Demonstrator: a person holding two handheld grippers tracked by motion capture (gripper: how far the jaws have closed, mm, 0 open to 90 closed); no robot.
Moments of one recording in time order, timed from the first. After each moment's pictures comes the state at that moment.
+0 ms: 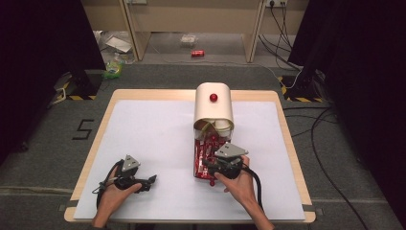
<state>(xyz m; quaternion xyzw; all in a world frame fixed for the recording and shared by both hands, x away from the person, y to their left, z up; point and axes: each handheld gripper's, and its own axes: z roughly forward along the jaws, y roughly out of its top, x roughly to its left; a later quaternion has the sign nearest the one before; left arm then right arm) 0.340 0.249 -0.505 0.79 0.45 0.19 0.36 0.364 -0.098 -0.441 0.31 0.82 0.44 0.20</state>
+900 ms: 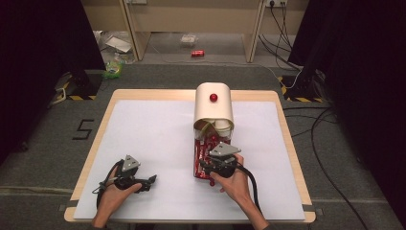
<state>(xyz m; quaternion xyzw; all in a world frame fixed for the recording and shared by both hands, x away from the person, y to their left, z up) 0.340 0.249 -0.505 0.79 0.45 0.19 0.36 0.372 -0.085 -0.452 0.32 0.83 0.42 0.18</state>
